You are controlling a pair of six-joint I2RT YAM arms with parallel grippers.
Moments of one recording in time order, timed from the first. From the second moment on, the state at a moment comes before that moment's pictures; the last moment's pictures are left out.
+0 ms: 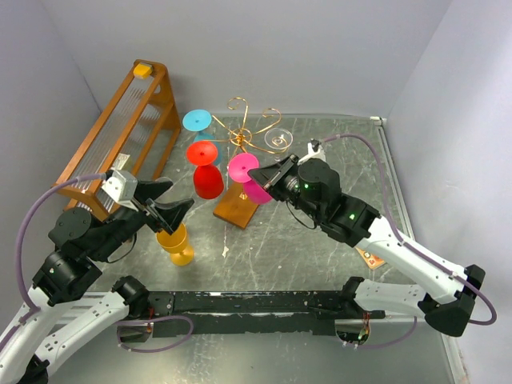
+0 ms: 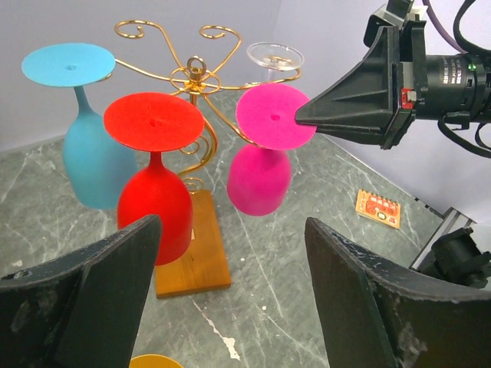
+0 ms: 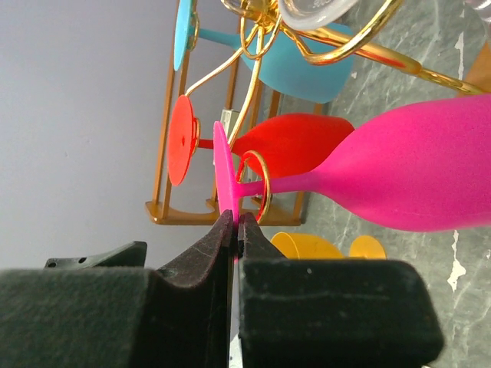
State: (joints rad) left arm -0.68 0.47 0.89 -0.33 0.05 -0.20; right arm 0.93 1.07 1.13 -0.30 0.30 1.20
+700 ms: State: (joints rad) left arm -0.68 0.61 1.03 -0.73 -0.13 -0.50; right arm 0.92 0.99 1.09 -0.36 0.36 1.22
